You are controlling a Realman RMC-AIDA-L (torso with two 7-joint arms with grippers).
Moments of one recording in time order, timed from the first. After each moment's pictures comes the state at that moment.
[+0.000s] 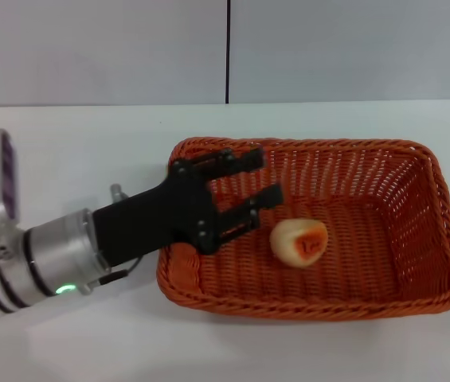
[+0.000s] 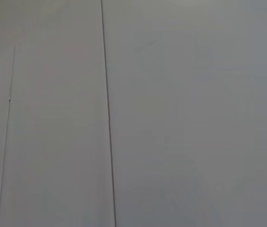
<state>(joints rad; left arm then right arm) -0.59 -2.07 0.29 -0.04 2.08 1.71 -0.68 0.00 2.08 -0.90 -0.93 2.24 1.66 -1.96</state>
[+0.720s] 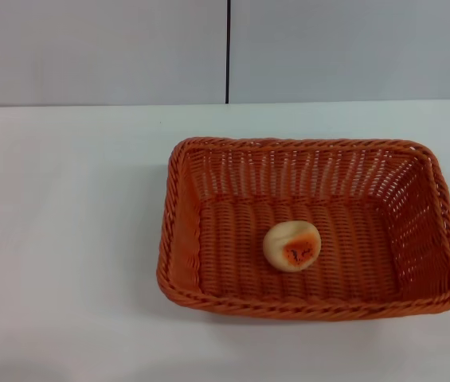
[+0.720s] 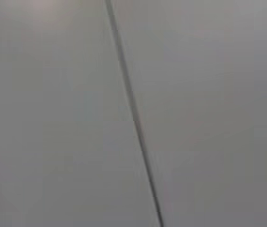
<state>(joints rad) -0.19 -2.05 -0.32 0.37 2.02 1.83 -0.84 0.17 2.08 -0.46 -0.36 2.25 1.65 -2.33</state>
